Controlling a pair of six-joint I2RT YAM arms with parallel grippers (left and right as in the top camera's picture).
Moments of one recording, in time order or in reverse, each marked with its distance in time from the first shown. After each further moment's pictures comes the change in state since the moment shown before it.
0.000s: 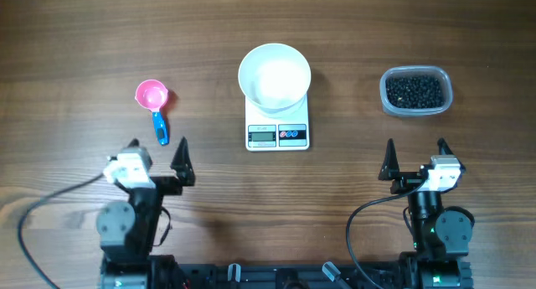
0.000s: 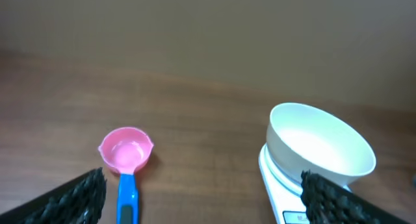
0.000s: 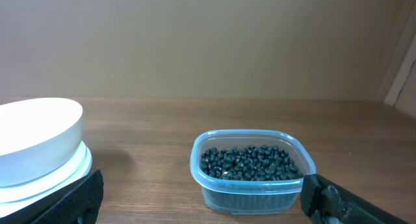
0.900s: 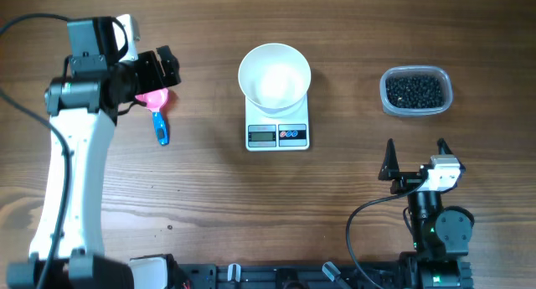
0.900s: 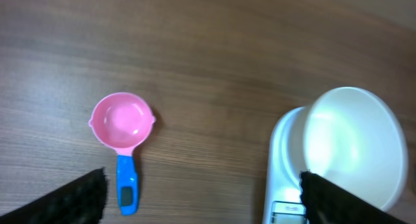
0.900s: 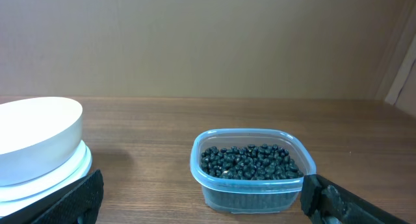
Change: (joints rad) left arm 0.050 1.238 1.114 -0.640 0.061 -0.021; right arm 0.000 0.003 0.000 0.000 0.000 0.000
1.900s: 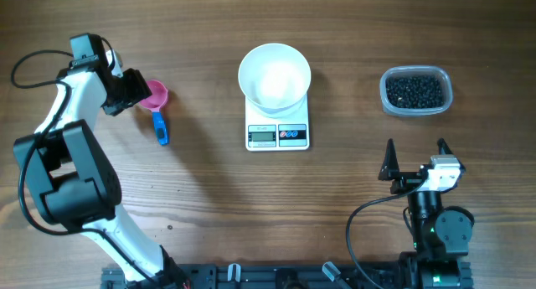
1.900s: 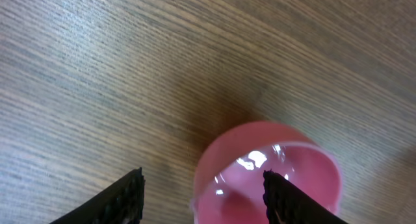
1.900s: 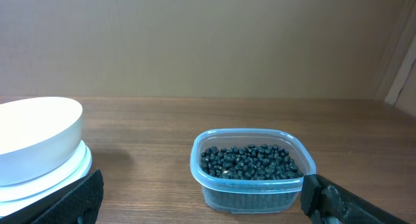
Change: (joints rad) left arm 0.198 0.513 0.001 0.200 -0.021 -0.016; right arm 0.000 0.000 0.000 0.000 0.000 0.000
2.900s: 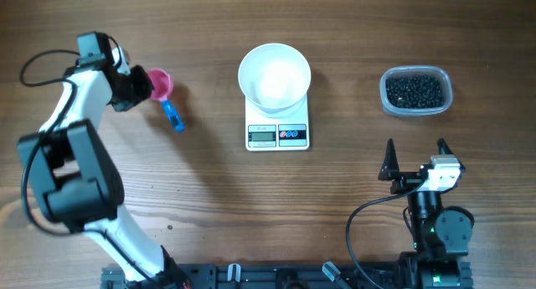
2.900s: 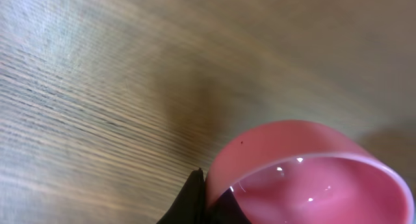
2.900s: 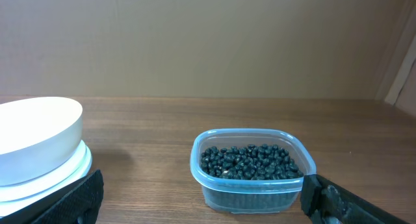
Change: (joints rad) left arm -0.028 -0.032 0.000 0.014 0.101 -0.083; right arm 0.000 0.000 0.000 0.000 0.000 0.000
